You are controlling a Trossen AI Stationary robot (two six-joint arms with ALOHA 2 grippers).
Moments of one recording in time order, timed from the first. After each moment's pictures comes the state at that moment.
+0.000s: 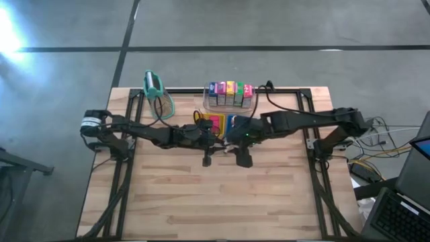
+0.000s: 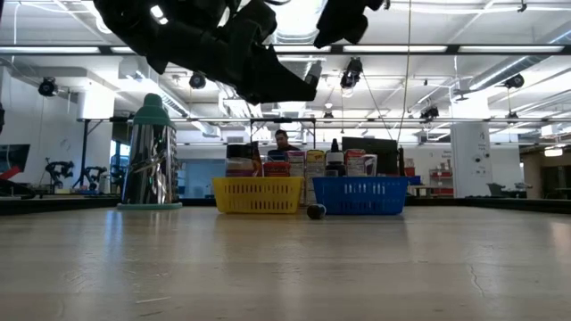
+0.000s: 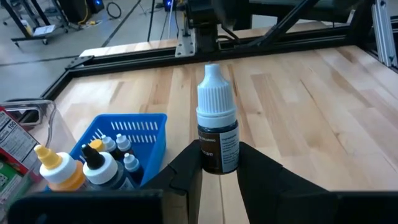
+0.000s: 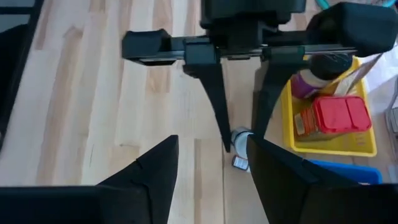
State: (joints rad) left arm 0.00 1.57 0.84 0.44 -0.02 0.11; right arm 0.07 1.59 1.49 -0.78 0.00 0.10
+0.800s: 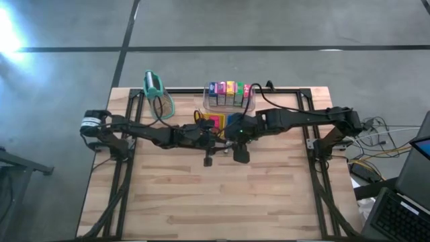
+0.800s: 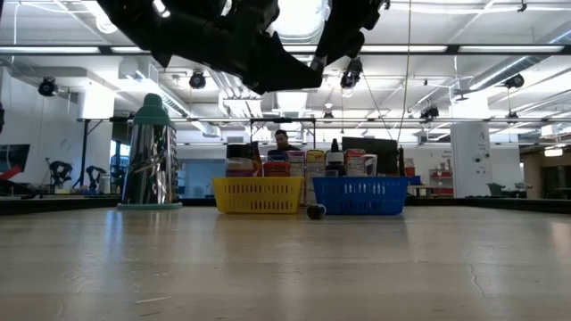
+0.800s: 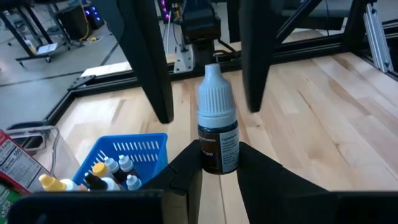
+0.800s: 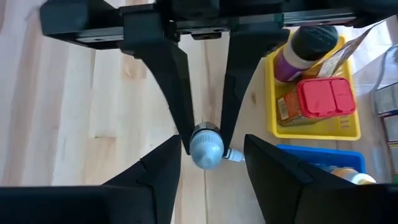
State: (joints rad) left arm -0.01 1.57 0.87 0.45 -0.02 0.16; right arm 0.03 1.64 1.51 -0.83 0.01 0.08
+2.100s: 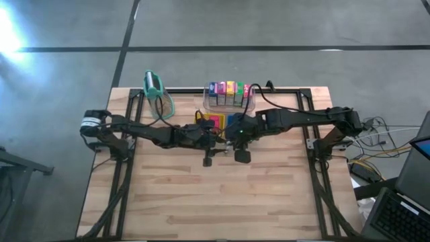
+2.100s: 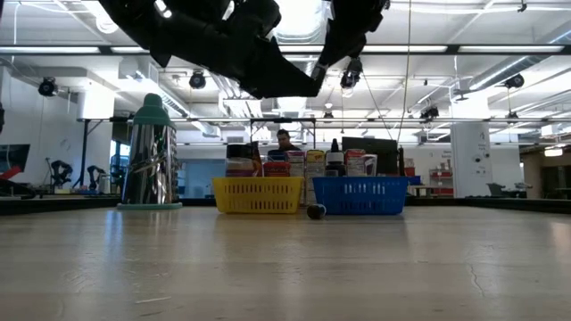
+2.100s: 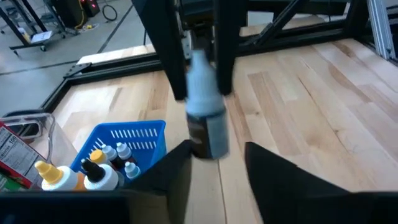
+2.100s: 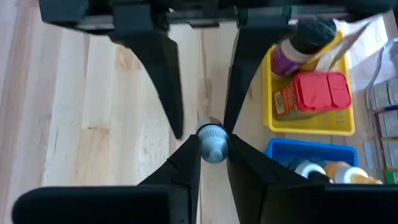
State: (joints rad) left arm -0.01 1.57 0.88 0.39 -0.02 0.16; right arm 0.02 1.64 1.51 -0.84 0.03 0.05
